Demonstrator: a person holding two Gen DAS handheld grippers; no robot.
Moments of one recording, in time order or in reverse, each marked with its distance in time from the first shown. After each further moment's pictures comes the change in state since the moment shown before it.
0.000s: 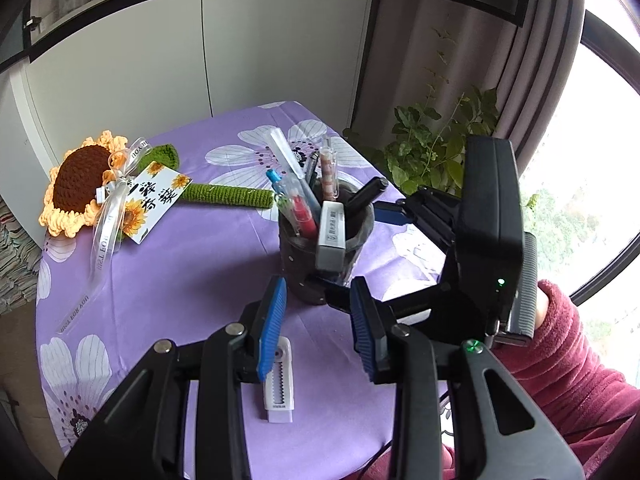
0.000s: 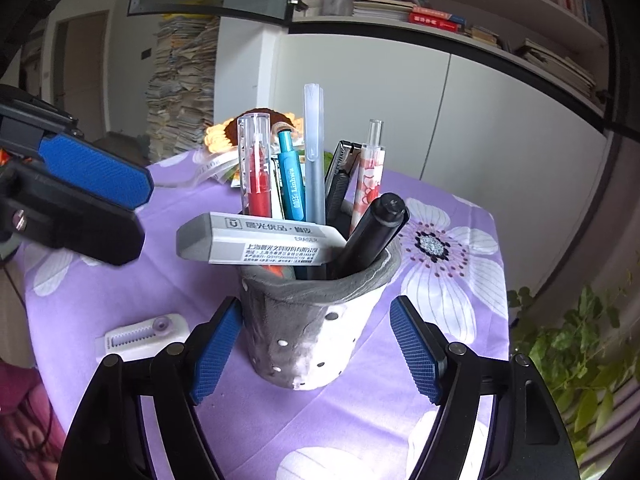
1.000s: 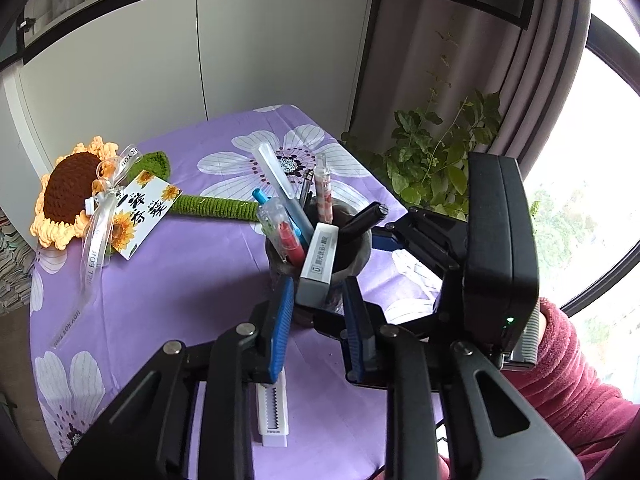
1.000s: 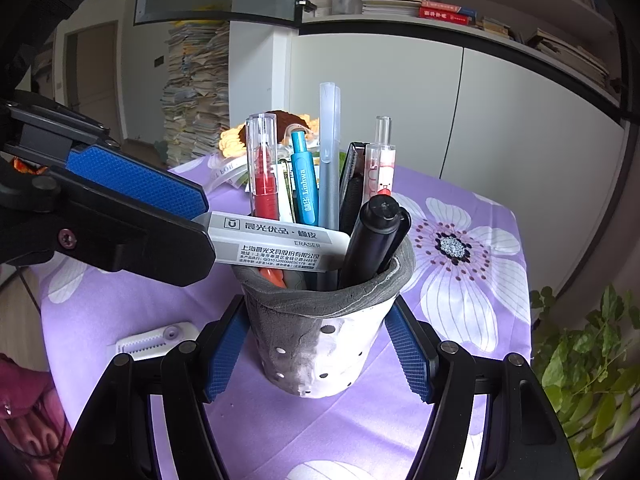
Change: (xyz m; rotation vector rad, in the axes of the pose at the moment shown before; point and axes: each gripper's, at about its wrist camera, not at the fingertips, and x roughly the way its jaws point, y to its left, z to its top) left arm 0.013 -0.001 0.018 -0.006 -0.004 0.000; right arm 0.007 0.001 0.001 0.024 -0.004 0.078
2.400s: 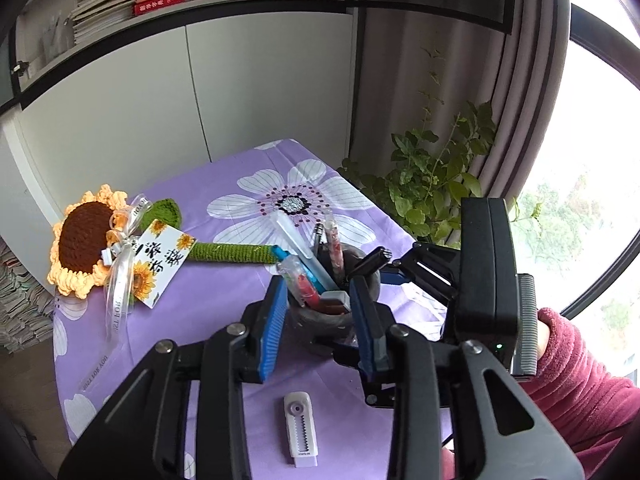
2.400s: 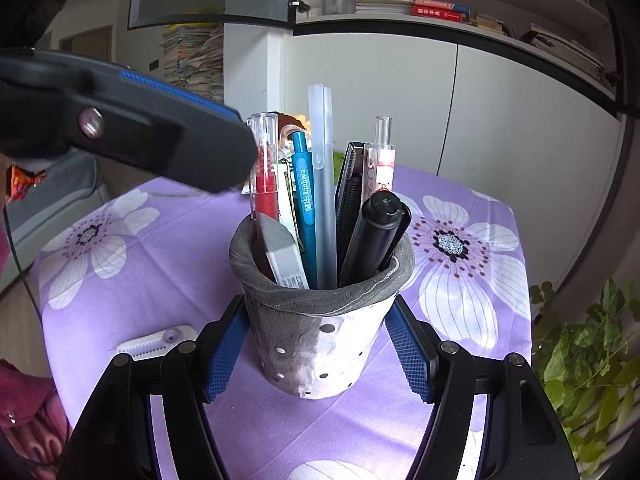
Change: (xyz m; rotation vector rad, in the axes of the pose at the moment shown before) left arm -0.022 0.000 0.017 0.083 -0.099 0.040; right arm 0.001 -0.004 0.001 0.022 0.000 -0.004
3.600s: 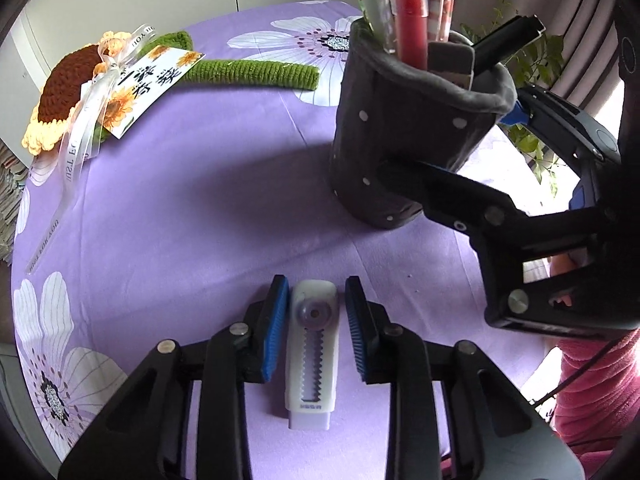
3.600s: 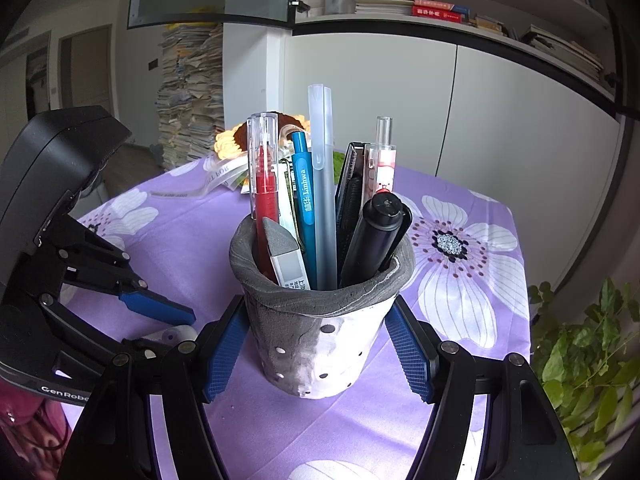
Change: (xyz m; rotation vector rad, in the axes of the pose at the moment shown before) left arm 0.093 0.027 -0.088 -0.156 0.376 0.048; right arm -0.001 0.001 0.000 -0.003 0.001 -0.005
